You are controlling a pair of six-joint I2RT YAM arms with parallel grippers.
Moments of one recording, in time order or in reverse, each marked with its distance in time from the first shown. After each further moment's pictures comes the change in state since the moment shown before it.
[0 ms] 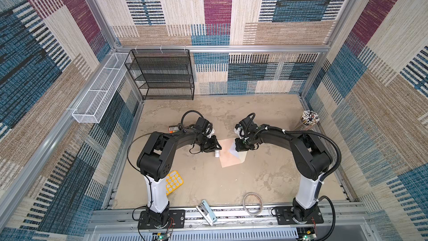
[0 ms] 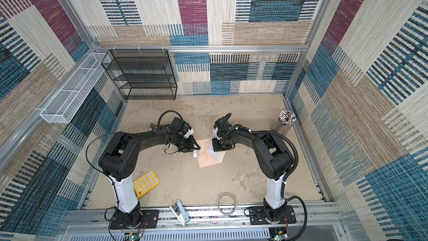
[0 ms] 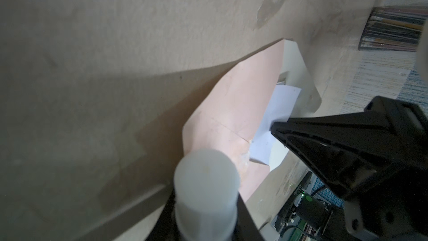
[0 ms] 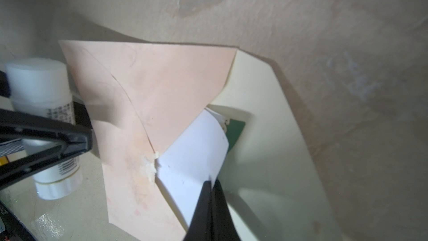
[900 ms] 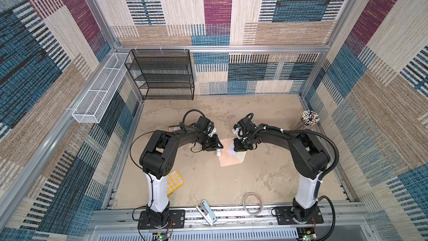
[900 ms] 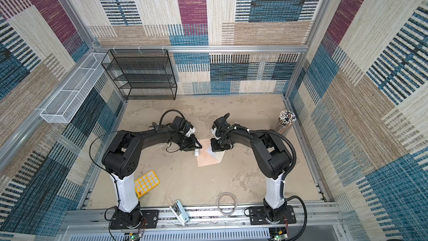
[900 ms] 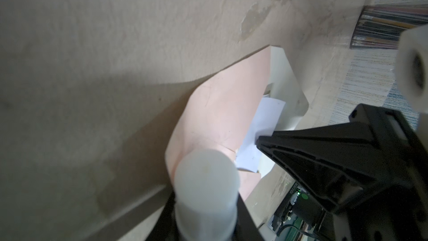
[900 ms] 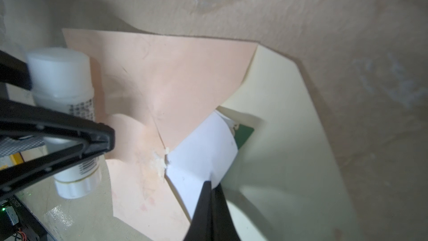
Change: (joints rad) left arm -0.005 0.035 0.043 -0.001 0.021 0.009; right arm 0.015 0.023 0.024 -0.011 -0.018 0.007
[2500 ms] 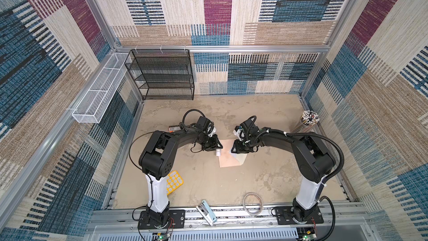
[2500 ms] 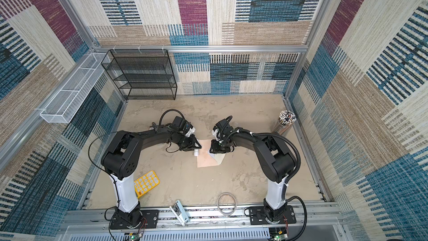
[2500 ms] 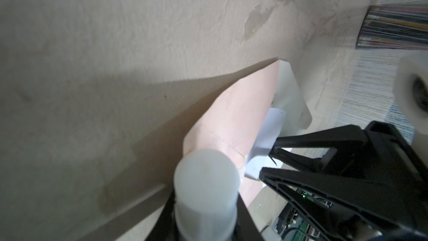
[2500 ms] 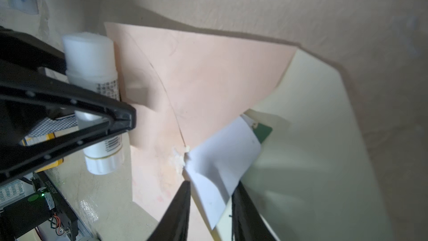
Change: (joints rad) left arm -0.002 -0.014 -0.008 -0.006 -0.023 0.006; right arm -0.006 -0.072 -0.103 0.090 -0.093 0.072
